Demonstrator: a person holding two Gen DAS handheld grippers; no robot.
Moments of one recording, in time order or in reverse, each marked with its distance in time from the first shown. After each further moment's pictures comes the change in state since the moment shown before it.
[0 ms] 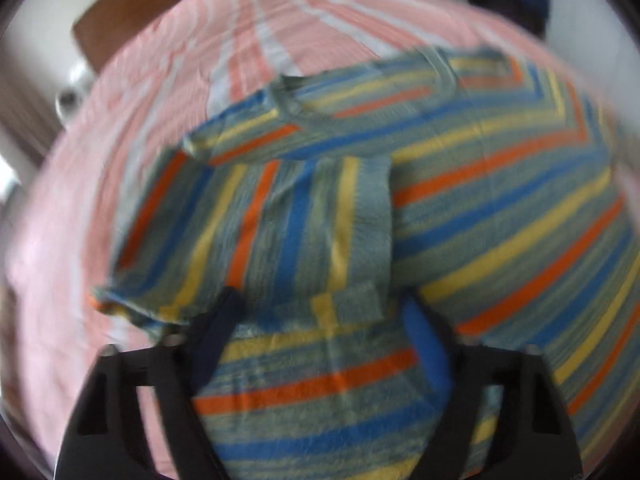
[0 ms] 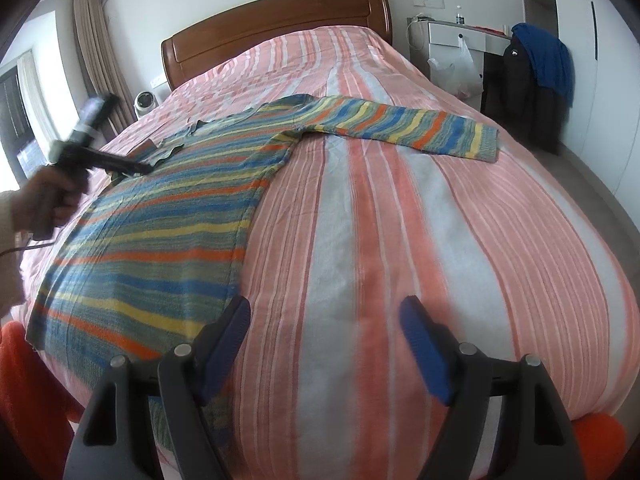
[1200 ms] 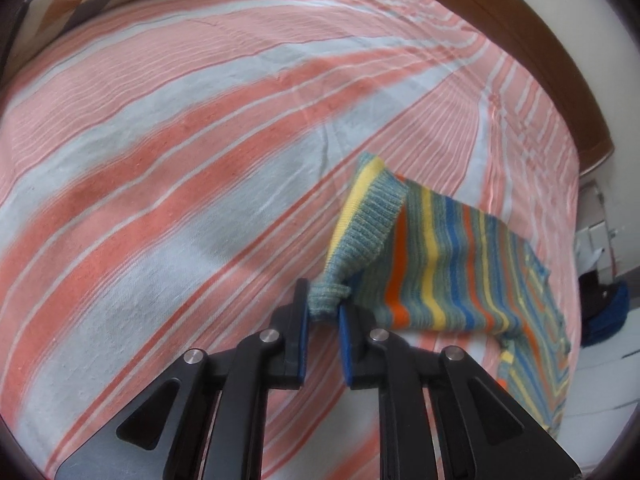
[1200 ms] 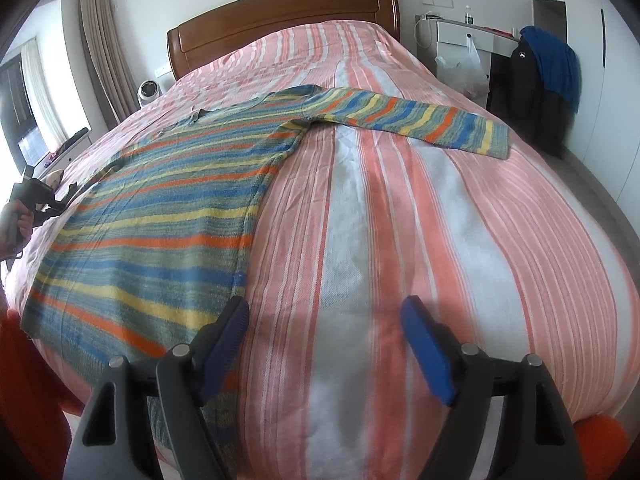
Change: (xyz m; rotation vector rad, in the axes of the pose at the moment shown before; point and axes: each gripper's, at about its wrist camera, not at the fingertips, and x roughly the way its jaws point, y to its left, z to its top) left arm -0.048 0.287 -0.180 -1.075 -0.031 -0.058; right arm 0.006 0.009 -0.004 -0.033 0.021 -0.010
